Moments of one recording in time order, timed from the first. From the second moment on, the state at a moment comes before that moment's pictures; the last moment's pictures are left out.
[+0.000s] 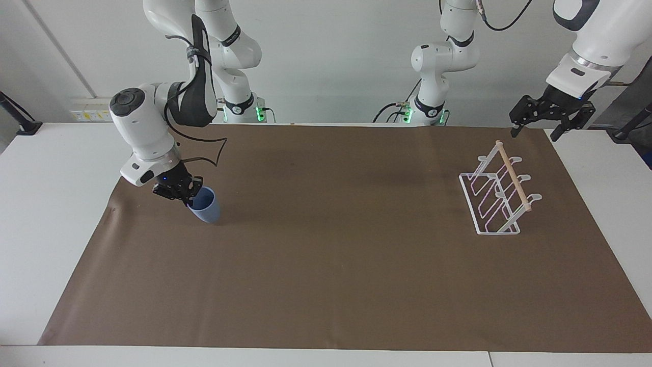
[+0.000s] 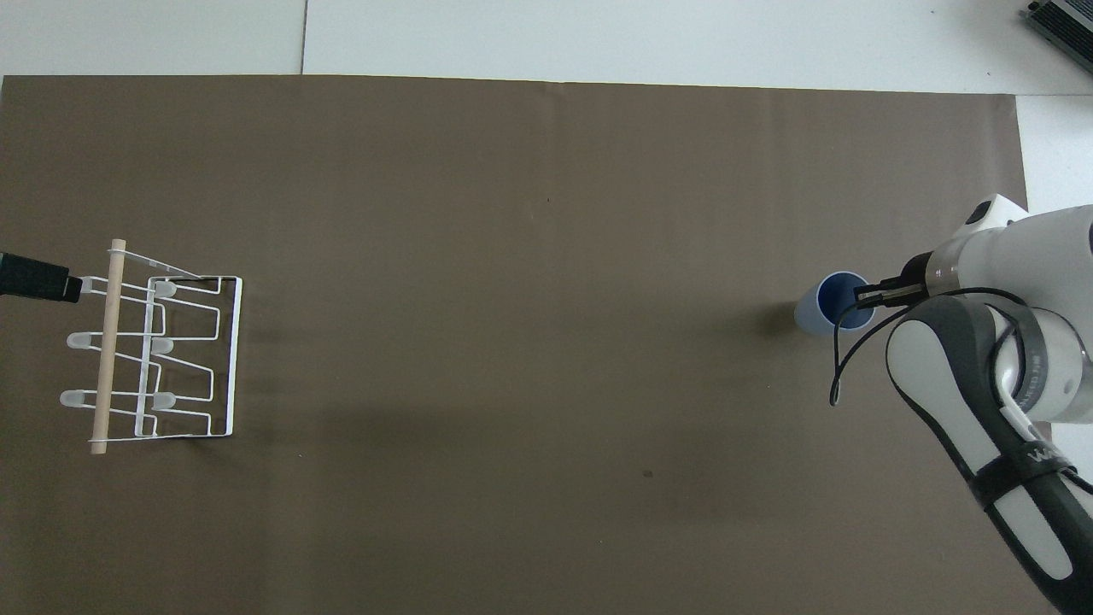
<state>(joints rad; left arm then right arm) 0.07 -0.05 -0.06 -1.59 -0.02 1.56 0.20 -0.03 0.07 -0.03 -2.00 0.07 2.16 -0.24</state>
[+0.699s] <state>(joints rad) 0.07 -0.05 -0.06 -1.59 -0.02 1.56 0.20 -0.03 0.03 0.00 -1.85 0.61 2.01 -0.32</state>
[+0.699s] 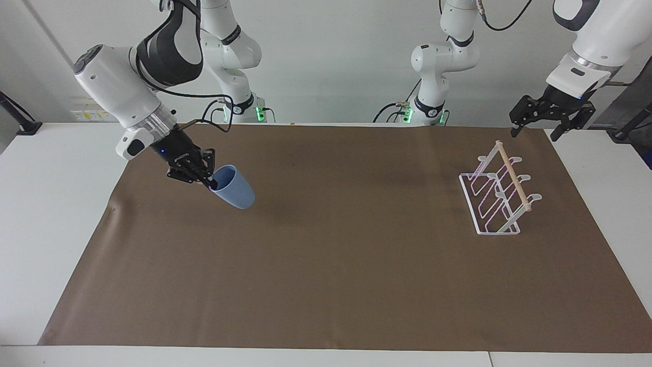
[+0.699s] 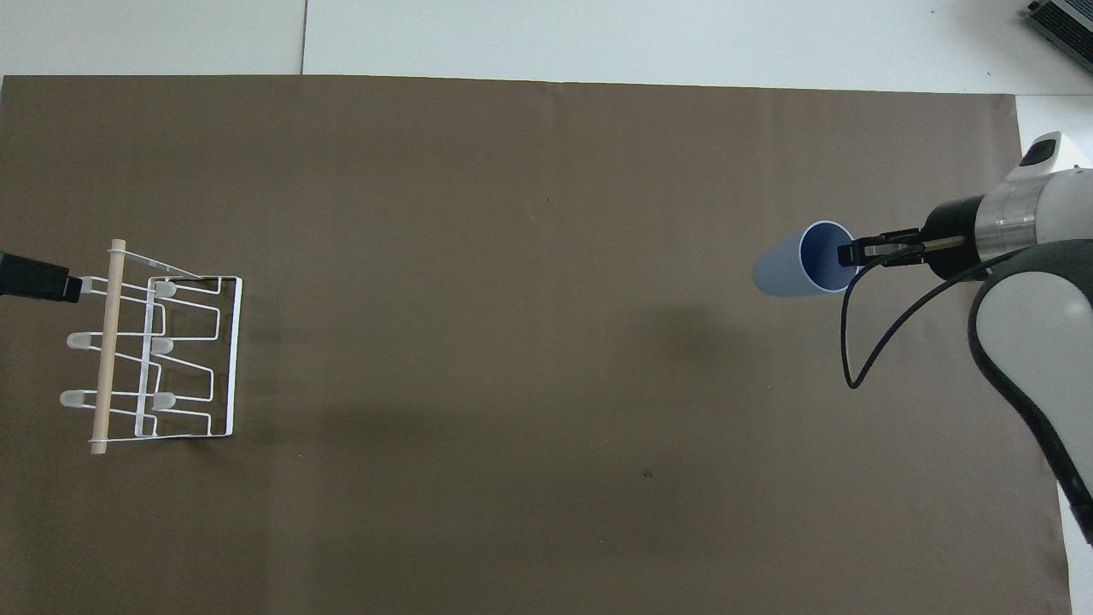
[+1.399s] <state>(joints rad) 0.07 -0.05 -0.06 -1.59 -0.02 1.56 0.20 0.02 0.04 0.03 -1.88 1.14 1.83 -0.32</state>
